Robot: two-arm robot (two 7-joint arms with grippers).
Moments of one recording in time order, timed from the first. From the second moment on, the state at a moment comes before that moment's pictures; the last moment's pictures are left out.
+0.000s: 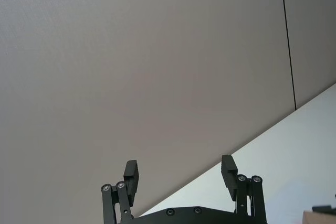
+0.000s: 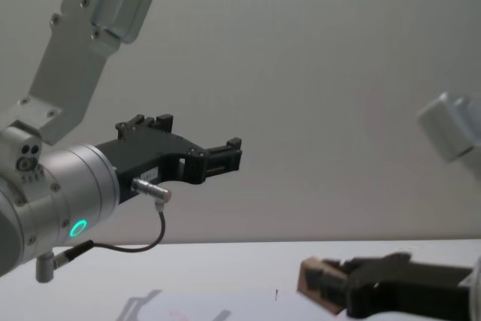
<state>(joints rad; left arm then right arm) -0.24 0.38 0.45 -1.63 -0.20 0.01 -0.01 0.18 0.22 -0.30 -1.46 0.16 0.21 0.52</state>
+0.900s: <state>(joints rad) -0.24 0.38 0.45 -1.63 -0.20 0.01 -0.01 0.27 0.18 -0.35 -1.27 0.07 0.22 0.64</state>
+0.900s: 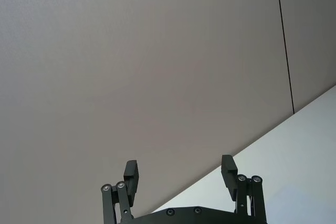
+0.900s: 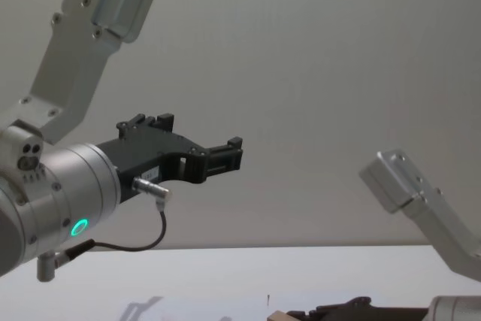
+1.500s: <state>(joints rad) -0.24 0.38 0.45 -1.63 -0.20 0.01 -0.01 0.25 0.20 -0.35 -1.36 0.09 0.15 0.59</state>
